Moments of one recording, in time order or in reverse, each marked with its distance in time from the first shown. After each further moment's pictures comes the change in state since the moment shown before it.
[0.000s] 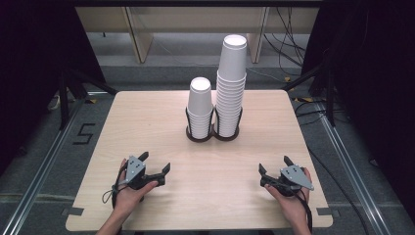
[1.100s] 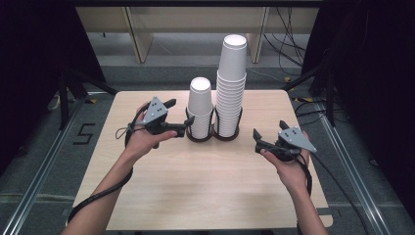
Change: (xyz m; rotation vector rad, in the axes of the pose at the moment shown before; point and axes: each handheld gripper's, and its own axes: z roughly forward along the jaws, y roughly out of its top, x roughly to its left) left arm -0.017 0.178 0.074 -0.098 -0.248 0.215; right arm 0.009 0.120 0.024 -0.093 0.036 -0.001
